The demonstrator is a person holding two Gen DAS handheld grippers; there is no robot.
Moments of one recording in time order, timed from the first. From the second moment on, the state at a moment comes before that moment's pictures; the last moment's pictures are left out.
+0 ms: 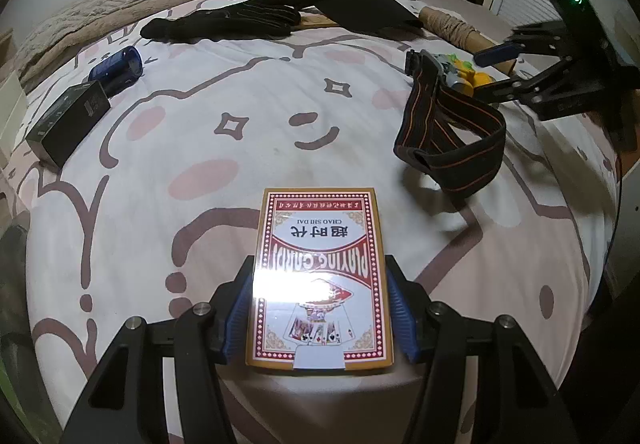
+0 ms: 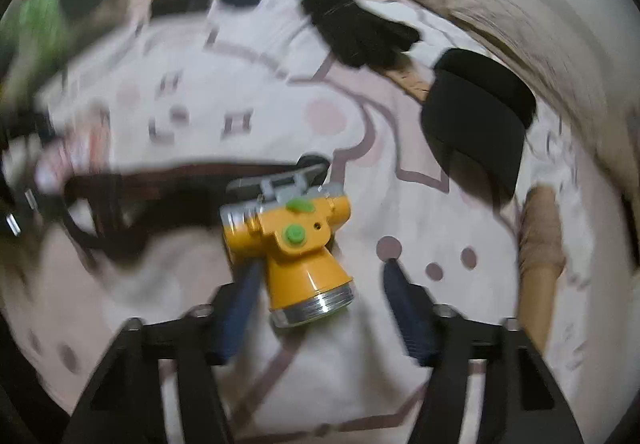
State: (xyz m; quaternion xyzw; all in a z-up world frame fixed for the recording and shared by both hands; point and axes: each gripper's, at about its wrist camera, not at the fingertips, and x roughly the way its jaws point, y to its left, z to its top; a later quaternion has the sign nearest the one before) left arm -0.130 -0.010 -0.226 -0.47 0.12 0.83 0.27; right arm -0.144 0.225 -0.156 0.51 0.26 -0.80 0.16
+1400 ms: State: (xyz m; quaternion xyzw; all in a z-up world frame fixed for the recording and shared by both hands) left arm -0.140 -0.017 -0.219 -0.46 0.11 0.85 0.24; right arm -0.136 0.232 -0.159 0.46 0.07 -0.88 0.10
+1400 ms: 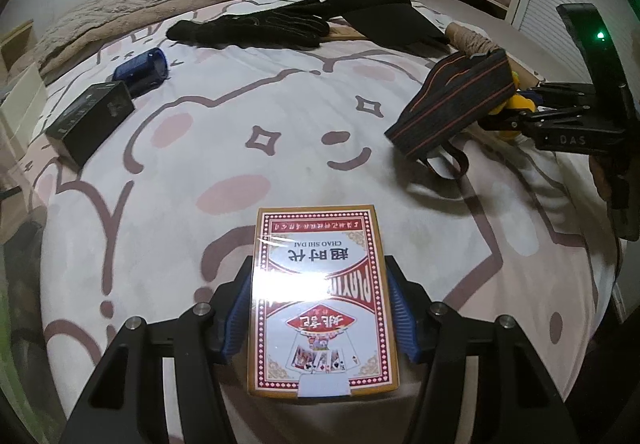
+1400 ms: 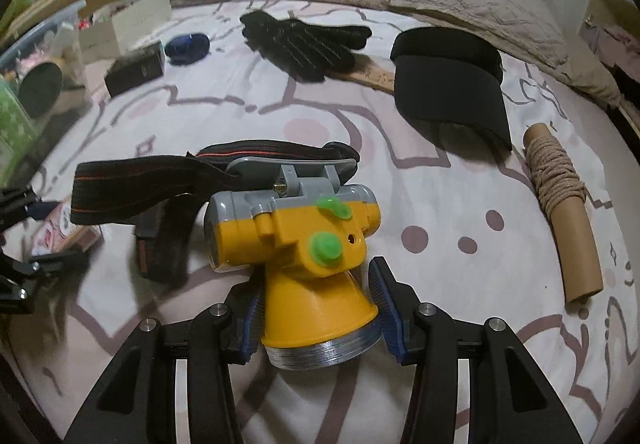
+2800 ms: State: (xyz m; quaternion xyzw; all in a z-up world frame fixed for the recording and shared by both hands) left arm -0.099 -0.138 -0.007 -0.29 0.01 0.95 0.14; right arm -0.109 0.135 0.058 0.30 0.03 -0.93 0.22
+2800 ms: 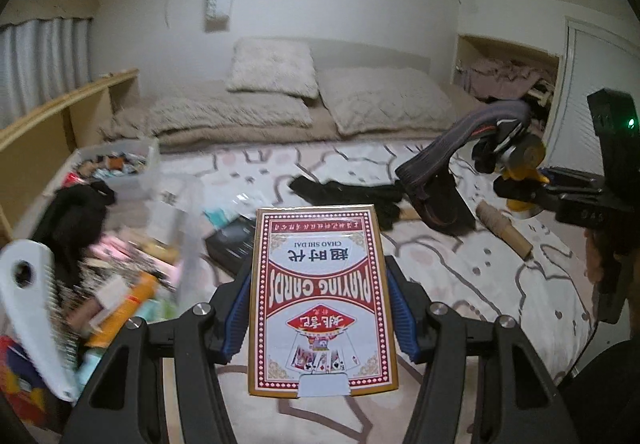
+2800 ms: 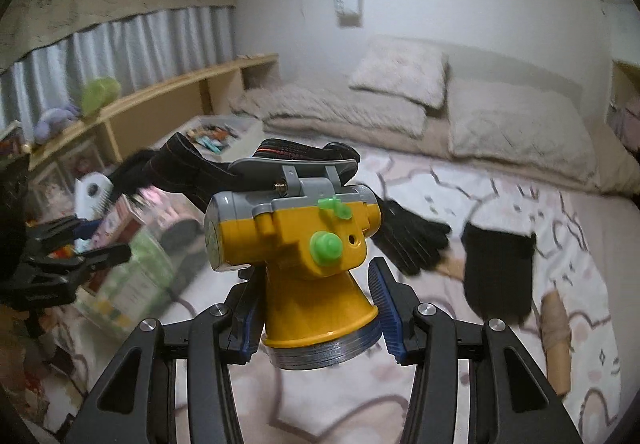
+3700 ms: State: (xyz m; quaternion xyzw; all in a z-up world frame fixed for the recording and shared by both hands) left arm -0.050 -0.293 0.059 -0.22 -0.01 0.98 -0.01; right arm -0.123 -0.021 0.151 0.26 0.04 -0.89 0.36
